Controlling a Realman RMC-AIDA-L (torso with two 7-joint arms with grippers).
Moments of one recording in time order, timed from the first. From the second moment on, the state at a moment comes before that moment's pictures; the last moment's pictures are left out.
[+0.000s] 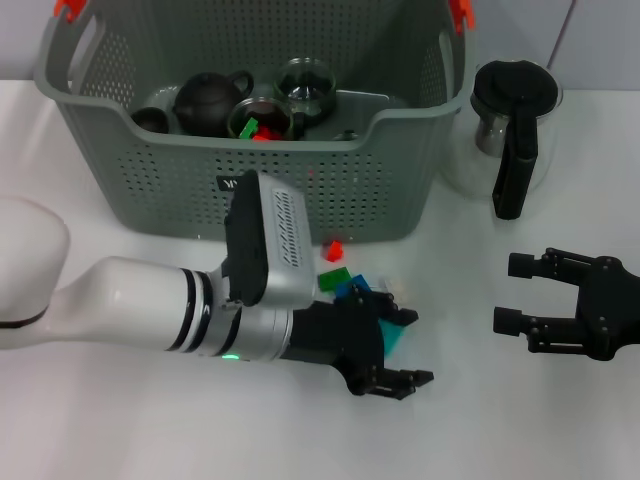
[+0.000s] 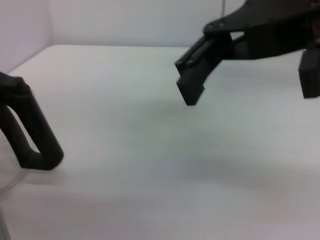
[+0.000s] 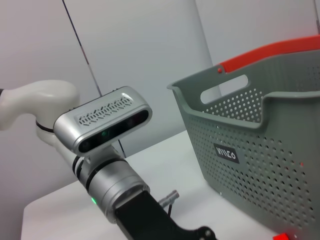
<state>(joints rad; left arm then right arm) -0.54 -2.18 -1.62 -0.68 -1.41 1.04 -1.25 0.44 2.01 -0.69 -0.57 -1.95 -1.70 1.31</state>
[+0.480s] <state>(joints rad) -0.56 -2.17 -1.59 -0.62 -1.40 1.00 -1.27 0.43 2.01 -0.69 -0.57 -1.94 -1.70 1.31</state>
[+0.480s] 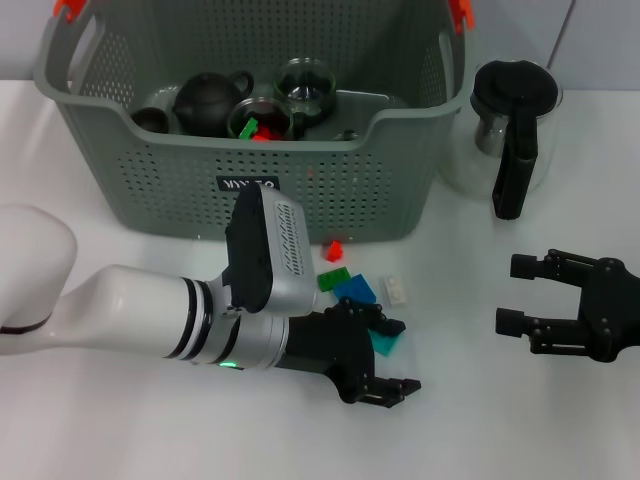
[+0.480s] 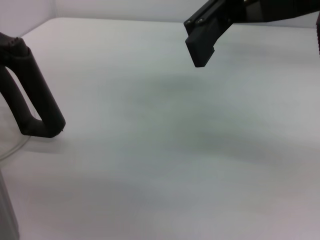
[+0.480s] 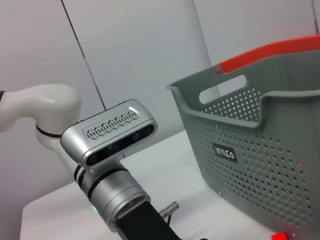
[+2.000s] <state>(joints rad) -0.40 -2.14 -1.77 -0.88 -1.19 1.04 -1.43 0.42 2.01 -0.69 -0.57 -1.94 -1.70 1.30</state>
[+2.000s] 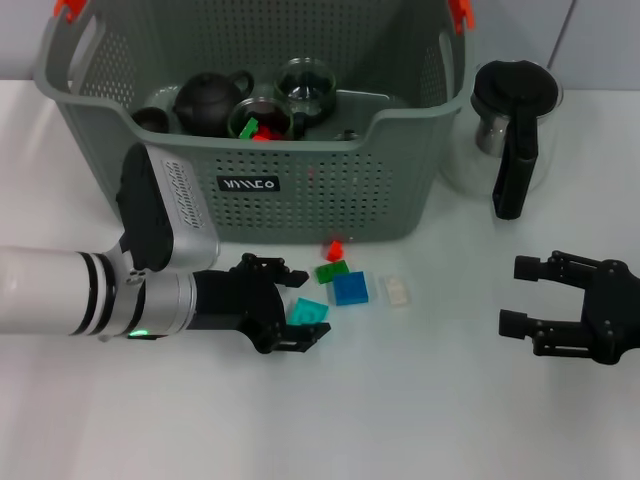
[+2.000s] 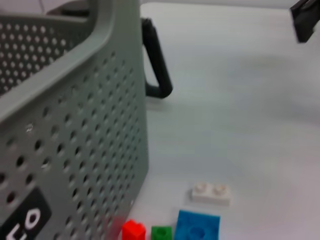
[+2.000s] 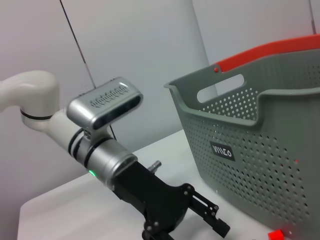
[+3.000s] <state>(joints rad) -0.37 -2.14 -1.79 -0.90 -1.14 1.10 -1.46 0.42 2.01 -0.69 -0.57 -1.95 -1.70 1.30</state>
